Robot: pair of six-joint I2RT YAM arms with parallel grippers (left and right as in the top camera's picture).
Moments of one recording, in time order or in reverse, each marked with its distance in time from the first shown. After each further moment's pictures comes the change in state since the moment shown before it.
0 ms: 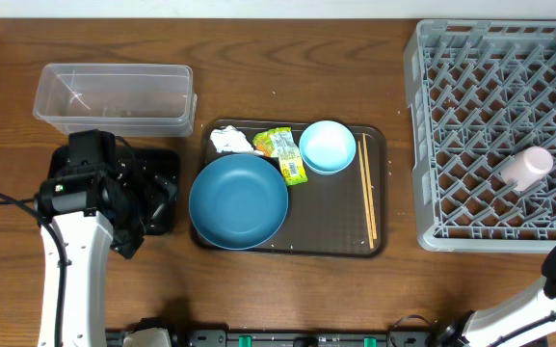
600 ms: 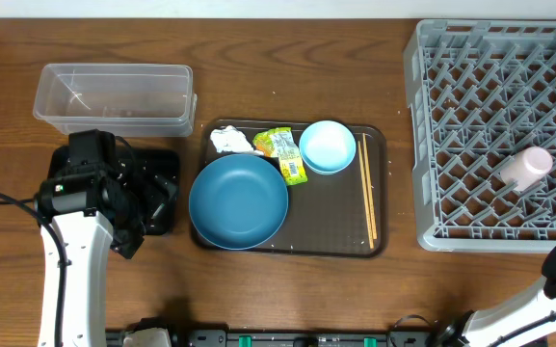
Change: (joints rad) left arm 0.000 0.000 0.000 0.000 0.000 0.000; right arm 0.000 0.000 0.000 0.027 0.013 -0.004
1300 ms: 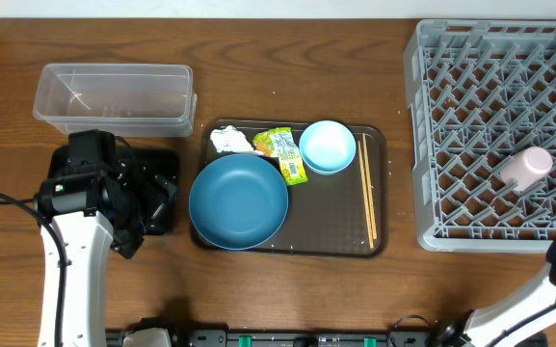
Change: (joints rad) left arm 0.000 0.000 0.000 0.000 0.000 0.000; right arm 0.000 0.099 -0.001 0.230 0.192 -0.003
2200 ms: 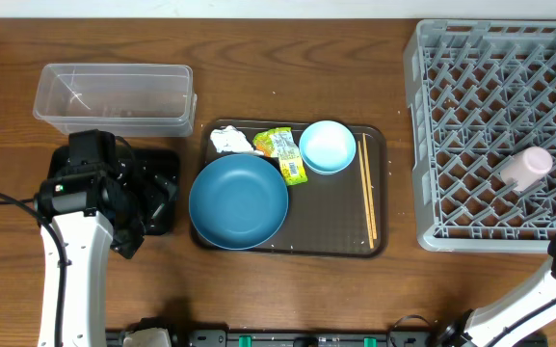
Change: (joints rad) left arm 0.000 0.000 0.000 0.000 0.000 0.000; right arm 0.000 0.045 -0.002 -0.063 0.216 0.024
